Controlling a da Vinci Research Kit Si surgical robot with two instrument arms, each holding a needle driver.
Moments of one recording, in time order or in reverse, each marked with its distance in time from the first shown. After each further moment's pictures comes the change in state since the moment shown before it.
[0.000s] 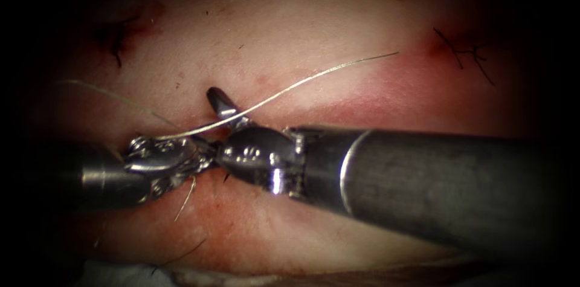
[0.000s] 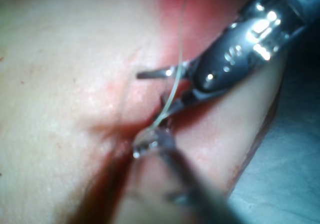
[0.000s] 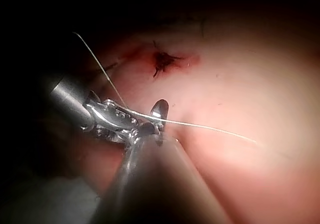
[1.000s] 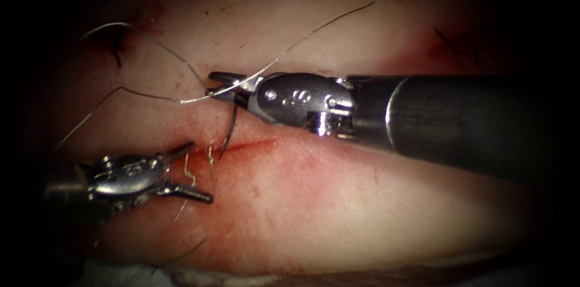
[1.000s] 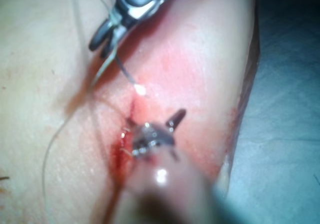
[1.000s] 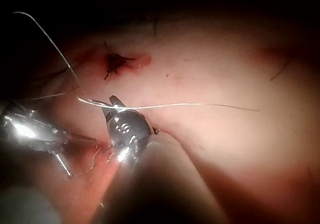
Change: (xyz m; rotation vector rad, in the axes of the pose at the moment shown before) right arm -0.004 0.006 0.003 0.482 0.255 0.000; left arm -0.004 -0.001 -0.002 0.021 0.016 0.323
